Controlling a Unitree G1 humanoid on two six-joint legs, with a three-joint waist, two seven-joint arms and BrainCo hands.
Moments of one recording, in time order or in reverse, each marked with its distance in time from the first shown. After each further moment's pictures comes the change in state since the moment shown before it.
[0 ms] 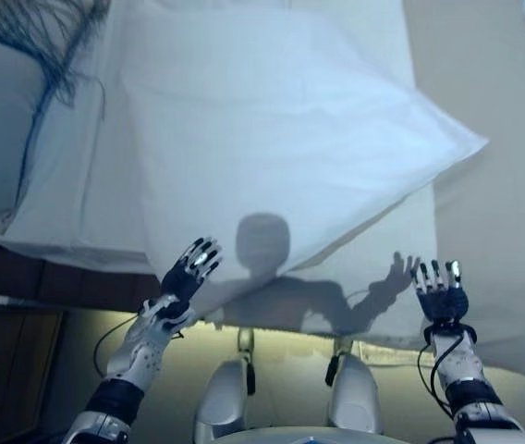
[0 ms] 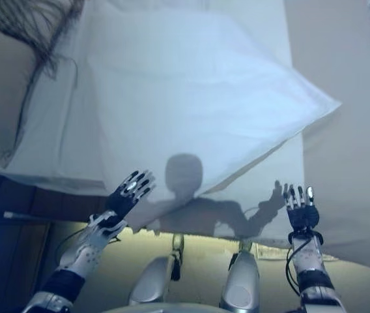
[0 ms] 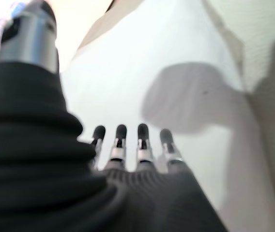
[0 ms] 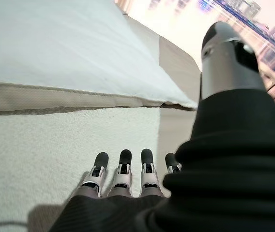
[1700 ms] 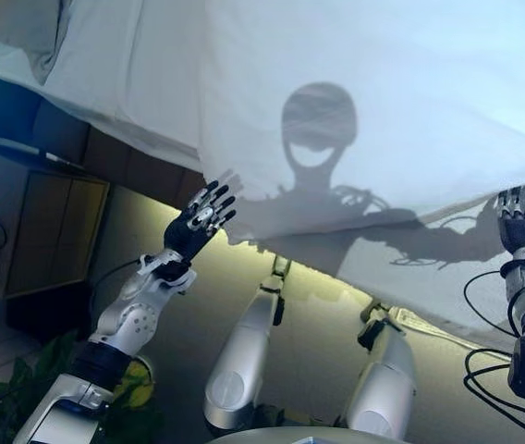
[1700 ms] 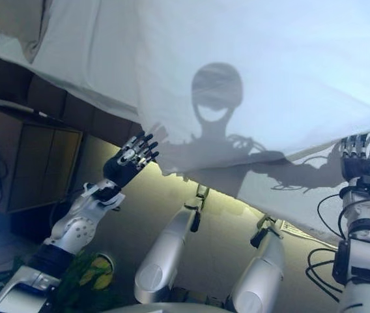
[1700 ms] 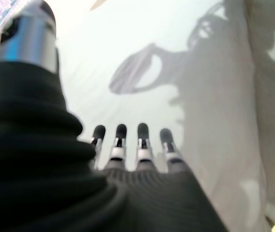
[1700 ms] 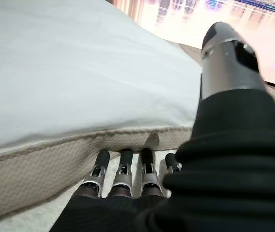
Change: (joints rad) left arm -0.072 0.173 -0.070 -0.210 -0.176 -0.006 -0.026; right arm -0.367 -0.317 -0.166 0.409 0.224 0.317 0.174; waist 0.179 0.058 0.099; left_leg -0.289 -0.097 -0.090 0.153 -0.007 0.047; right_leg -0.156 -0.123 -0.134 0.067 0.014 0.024
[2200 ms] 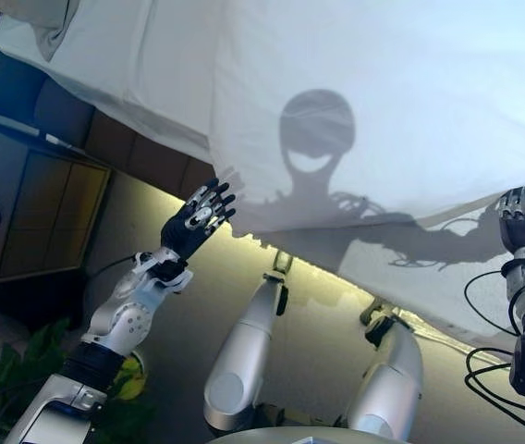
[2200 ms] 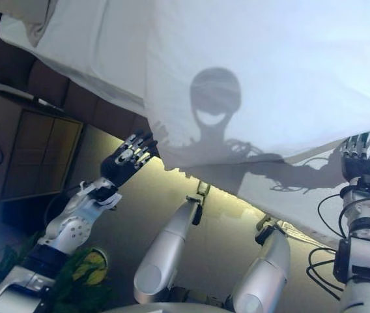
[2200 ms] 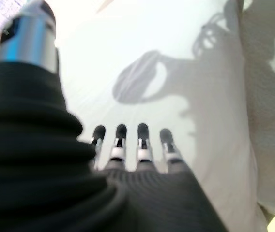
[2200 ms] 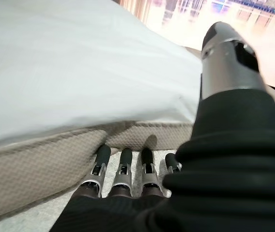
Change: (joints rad) left arm 0.012 0.042 0.018 -0.040 0.000 0.021 -0.017; right arm 0.001 -0.004 0.035 0.005 0.018 0.016 -0.004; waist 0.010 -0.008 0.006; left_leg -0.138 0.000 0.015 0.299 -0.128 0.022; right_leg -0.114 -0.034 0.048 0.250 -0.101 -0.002
